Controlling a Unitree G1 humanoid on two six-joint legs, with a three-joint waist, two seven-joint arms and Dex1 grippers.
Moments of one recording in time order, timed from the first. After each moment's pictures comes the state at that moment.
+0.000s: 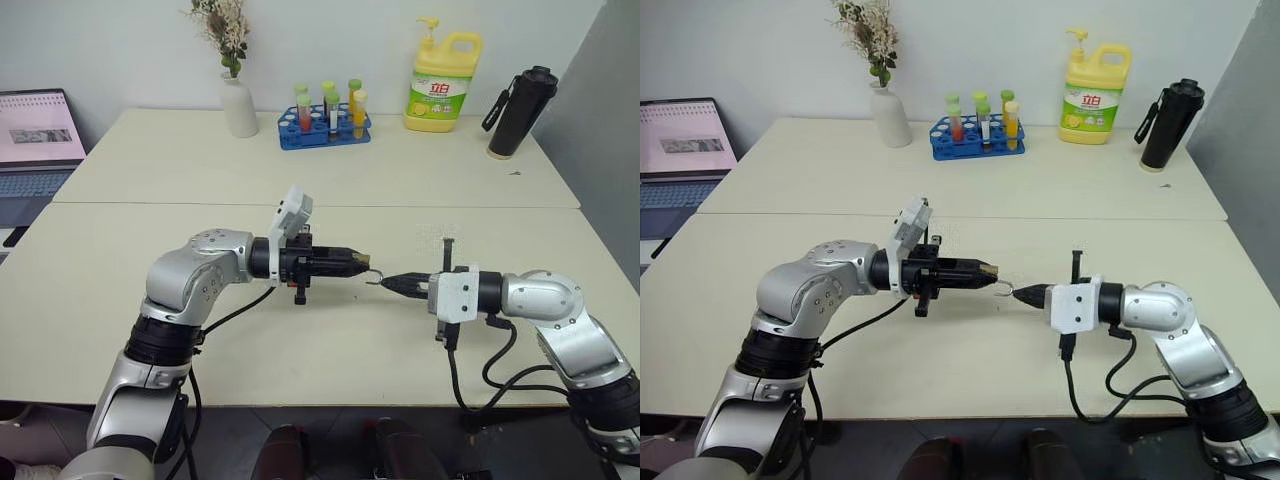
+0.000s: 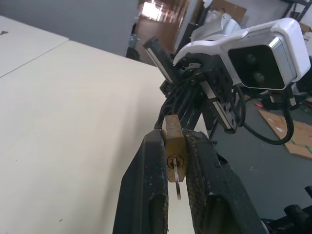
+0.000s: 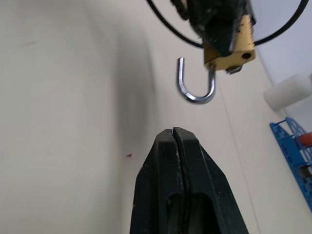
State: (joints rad) left arm -0.65 0.51 -0.12 -0.06 -0.61 0.76 -1.16; right arm -0.32 -0.73 0.19 -0.29 0.03 -0.11 0.98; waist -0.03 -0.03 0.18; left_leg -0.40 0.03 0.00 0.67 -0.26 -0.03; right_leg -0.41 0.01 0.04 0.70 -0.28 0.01
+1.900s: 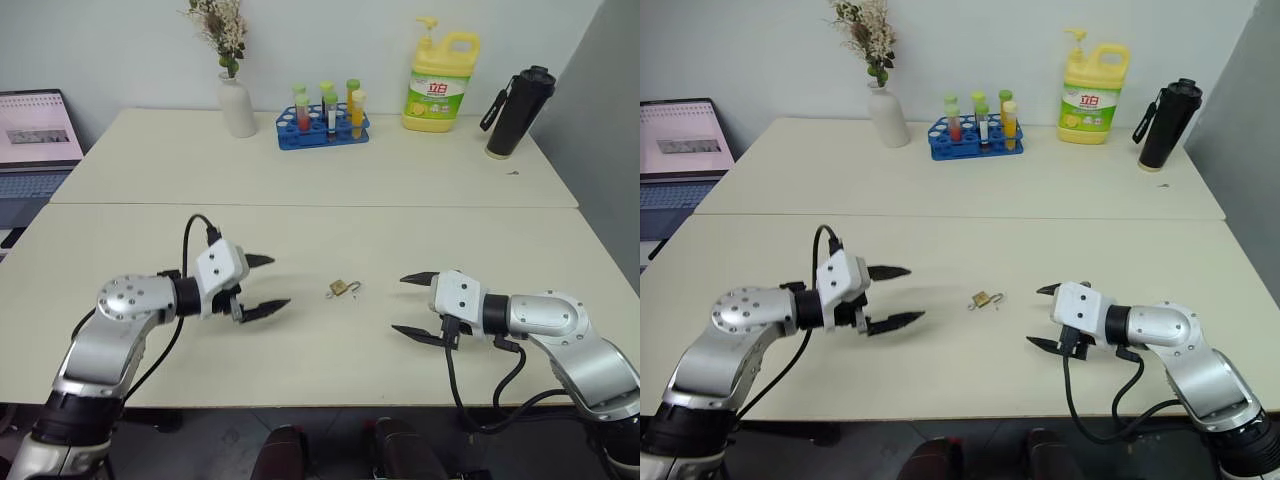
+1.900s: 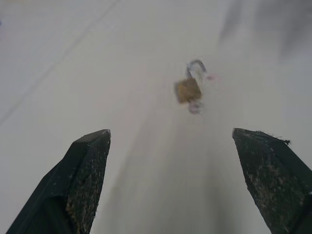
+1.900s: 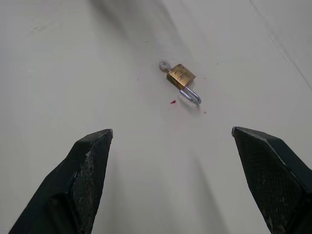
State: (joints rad) left arm -0.17 0.78 0.04 -0.21 -0.30 0.29 -1.06; right arm -0.21 -0.77 0.15 -0.49 0.16 0.42 0.96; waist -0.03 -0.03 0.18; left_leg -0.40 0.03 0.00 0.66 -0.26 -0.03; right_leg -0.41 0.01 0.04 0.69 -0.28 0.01
